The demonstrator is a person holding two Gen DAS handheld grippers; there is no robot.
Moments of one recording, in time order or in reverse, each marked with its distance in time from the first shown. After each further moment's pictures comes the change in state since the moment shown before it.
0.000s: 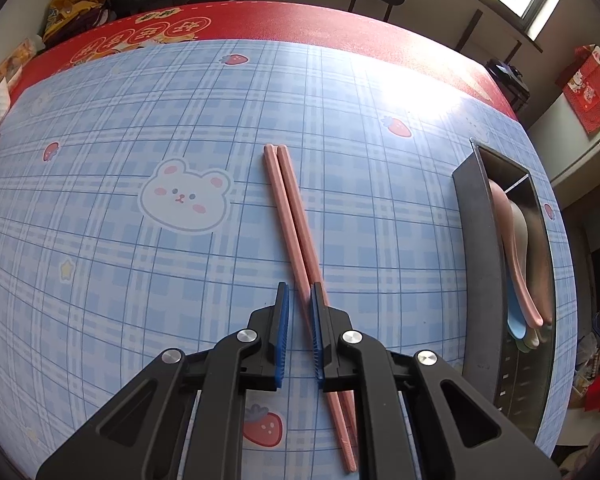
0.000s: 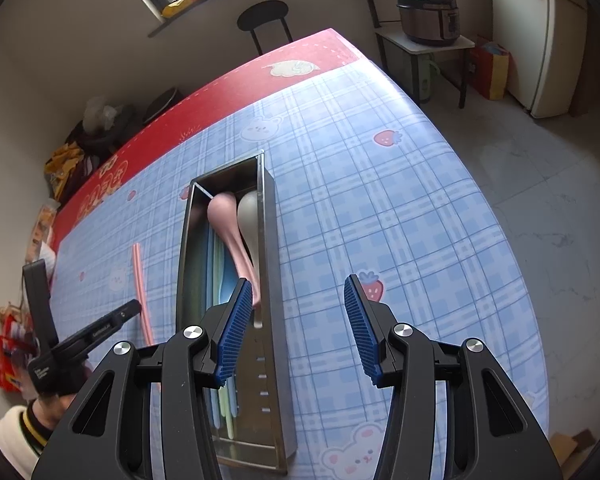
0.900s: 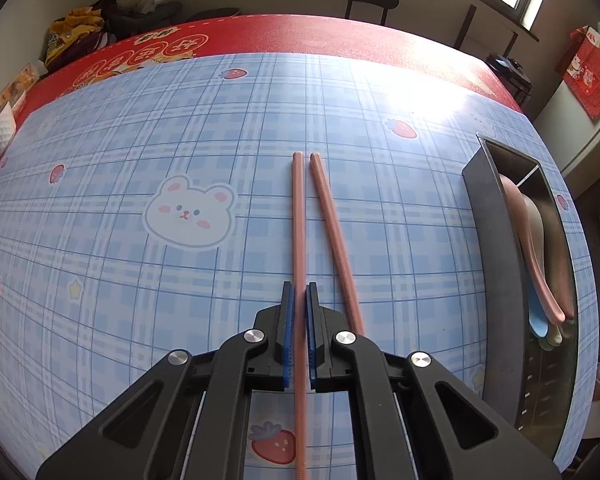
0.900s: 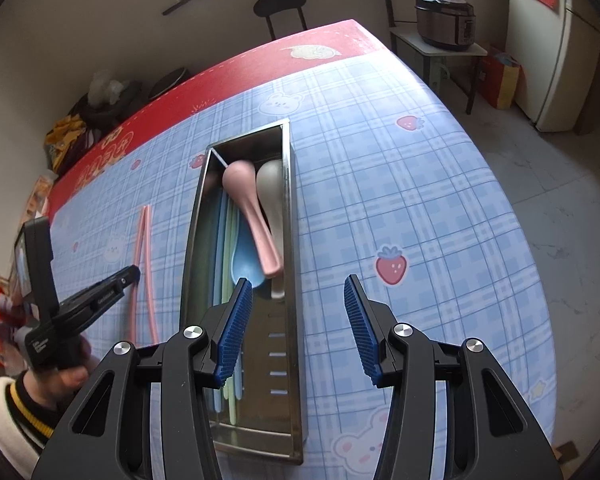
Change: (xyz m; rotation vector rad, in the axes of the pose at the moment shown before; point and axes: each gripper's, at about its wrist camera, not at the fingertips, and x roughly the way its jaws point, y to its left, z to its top) left arm 0.006 -0.001 -0.001 0.058 -0.053 0.055; right arm 0.006 0.027 -0.023 -0.088 0.032 -0.028
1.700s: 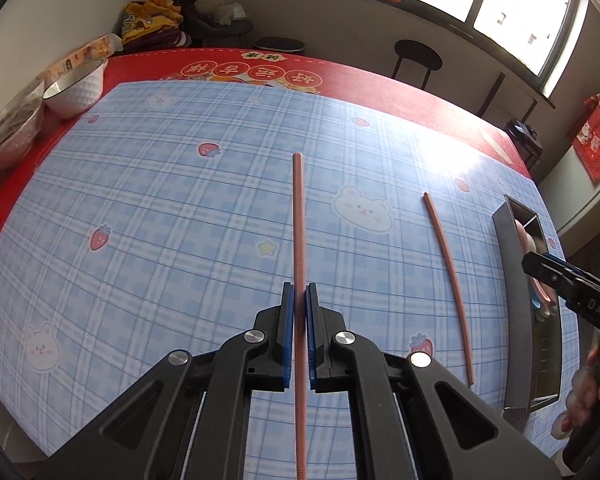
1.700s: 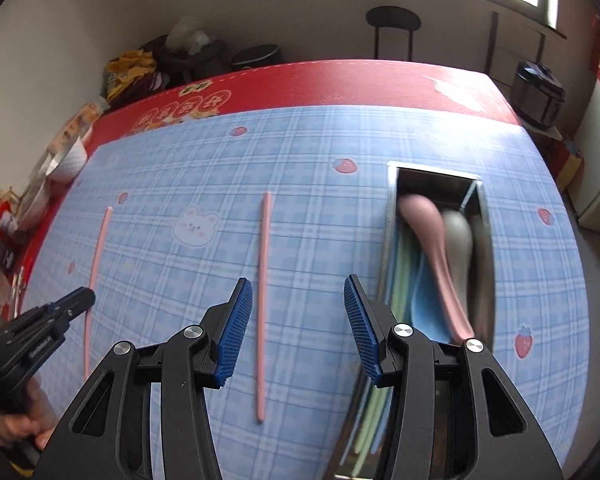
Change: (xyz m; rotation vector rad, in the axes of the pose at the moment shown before) left arm -0.103 0.140 -0.057 -0.174 -0.140 0.004; right arm 0.046 0.165 0.002 -0.365 0.001 0.045
